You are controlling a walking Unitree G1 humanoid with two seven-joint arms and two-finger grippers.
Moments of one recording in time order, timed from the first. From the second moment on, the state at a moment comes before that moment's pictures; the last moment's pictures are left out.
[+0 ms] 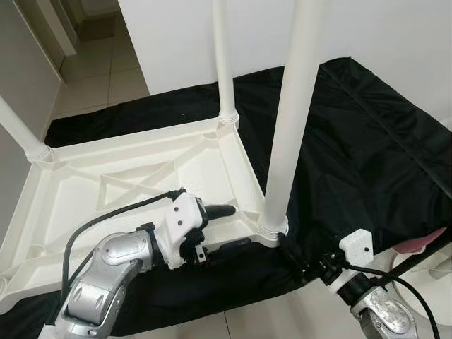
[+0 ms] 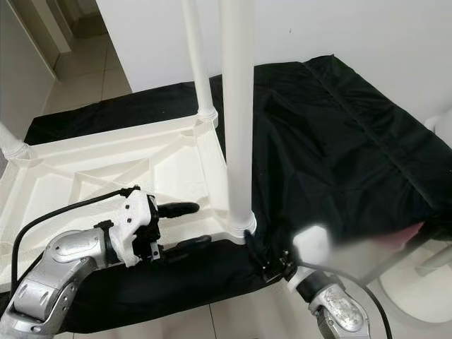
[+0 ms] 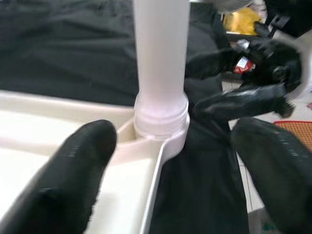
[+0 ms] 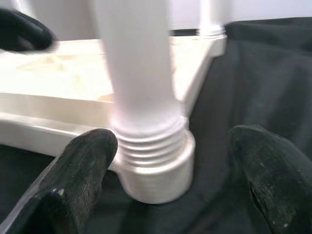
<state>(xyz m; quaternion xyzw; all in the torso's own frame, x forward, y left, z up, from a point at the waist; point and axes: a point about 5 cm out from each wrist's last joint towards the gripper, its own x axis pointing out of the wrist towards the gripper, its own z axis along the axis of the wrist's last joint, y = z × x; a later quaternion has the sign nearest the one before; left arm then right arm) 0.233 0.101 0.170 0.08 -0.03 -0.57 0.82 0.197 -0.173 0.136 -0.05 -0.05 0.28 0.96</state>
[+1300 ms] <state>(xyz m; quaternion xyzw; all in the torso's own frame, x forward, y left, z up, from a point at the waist) 0.262 0.099 0.183 0.05 -0.04 -0.48 0.88 0.254 -0.140 0.156 -0.03 -0.12 0.25 0.96</state>
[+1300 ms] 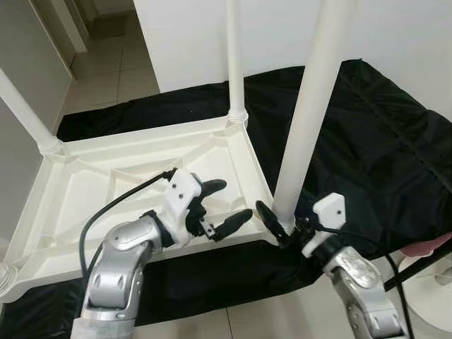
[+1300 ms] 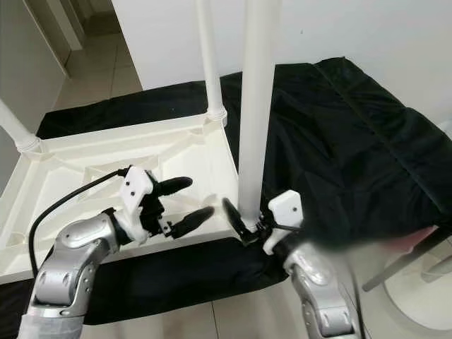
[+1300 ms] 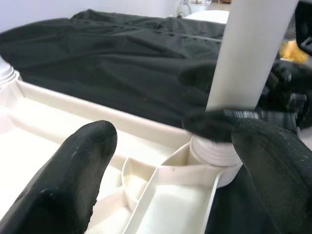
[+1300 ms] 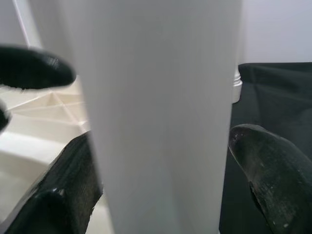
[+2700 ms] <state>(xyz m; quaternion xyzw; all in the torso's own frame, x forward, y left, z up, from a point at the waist) 0.252 0.105 0.151 0.02 -0.01 -0.33 0.94 0.289 -0.163 0.158 -0.06 -0.11 0.18 0.98</state>
